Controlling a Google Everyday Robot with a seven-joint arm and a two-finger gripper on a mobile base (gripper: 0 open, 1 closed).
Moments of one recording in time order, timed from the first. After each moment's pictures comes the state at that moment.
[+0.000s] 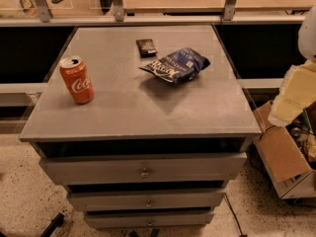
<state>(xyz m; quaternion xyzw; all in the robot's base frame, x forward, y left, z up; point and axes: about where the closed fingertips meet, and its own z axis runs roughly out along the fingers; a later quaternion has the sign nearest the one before) 0.432 -0.233 0.997 -0.49 0.85 -0.14 0.16</state>
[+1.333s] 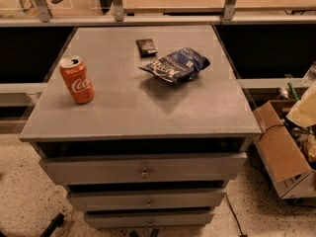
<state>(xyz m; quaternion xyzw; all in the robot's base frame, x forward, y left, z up) 0.405 -0.273 1.031 -0.33 0.82 -0.37 0.28</state>
